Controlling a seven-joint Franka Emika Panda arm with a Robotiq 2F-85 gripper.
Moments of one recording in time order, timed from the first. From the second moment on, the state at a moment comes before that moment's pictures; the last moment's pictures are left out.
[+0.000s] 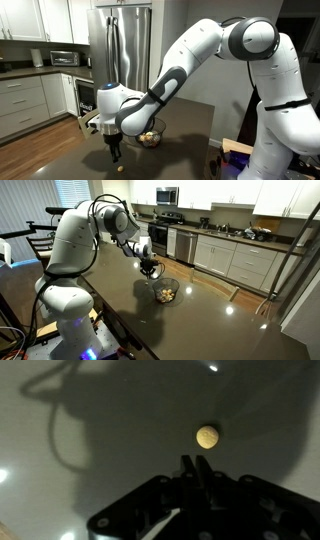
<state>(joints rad) 0.22 0.47 0.18 -1.97 -0.23 2.44 -0.42</state>
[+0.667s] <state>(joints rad) 0.21 0.48 0.19 -1.96 -0.22 2.36 -0.42</state>
